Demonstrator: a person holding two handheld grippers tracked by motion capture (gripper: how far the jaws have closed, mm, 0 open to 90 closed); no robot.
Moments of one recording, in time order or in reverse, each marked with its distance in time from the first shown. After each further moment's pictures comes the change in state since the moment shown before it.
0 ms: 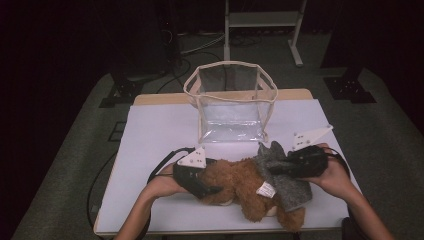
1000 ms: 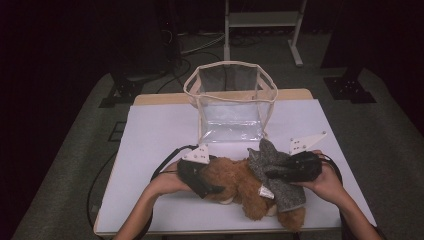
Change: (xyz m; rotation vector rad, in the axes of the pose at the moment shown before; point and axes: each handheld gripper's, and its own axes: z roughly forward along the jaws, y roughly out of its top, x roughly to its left) left arm 0.011 -0.001 0.017 -0.006 -0.035 -0.070; right arm -0.004 -0.021 0.014 -0.045 0.034 0.052
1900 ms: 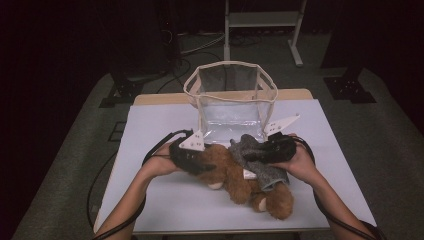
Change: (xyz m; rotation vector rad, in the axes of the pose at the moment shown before) left arm 0.019 0.015 -0.036 0.135 0.124 0.162; right arm -0.027 0.046 0.047 -0.025 0.066 -0.001
